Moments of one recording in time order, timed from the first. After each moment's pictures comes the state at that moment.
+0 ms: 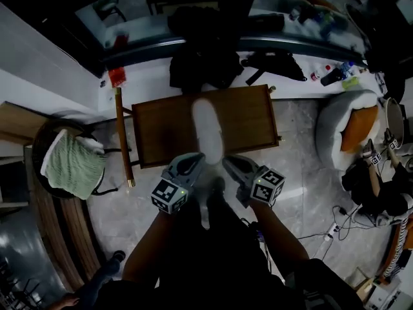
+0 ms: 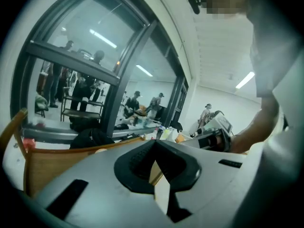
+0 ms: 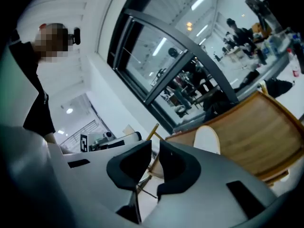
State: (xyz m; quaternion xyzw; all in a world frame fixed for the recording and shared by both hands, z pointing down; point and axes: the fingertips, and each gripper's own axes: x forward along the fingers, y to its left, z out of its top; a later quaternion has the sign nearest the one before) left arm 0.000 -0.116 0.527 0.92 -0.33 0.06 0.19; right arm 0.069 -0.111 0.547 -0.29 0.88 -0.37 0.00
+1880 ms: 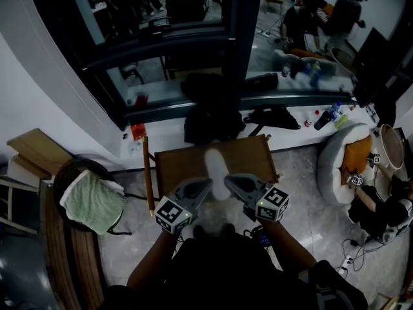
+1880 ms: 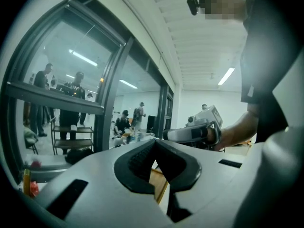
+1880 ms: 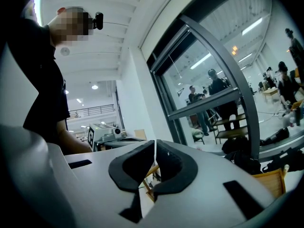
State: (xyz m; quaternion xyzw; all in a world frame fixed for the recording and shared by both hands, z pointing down) left arm -0.022 -0.105 0.376 0.95 -0.29 0.02 0.08; right arm 0.019 -0.113 0.372 -0.24 0.96 -0.15 0.00
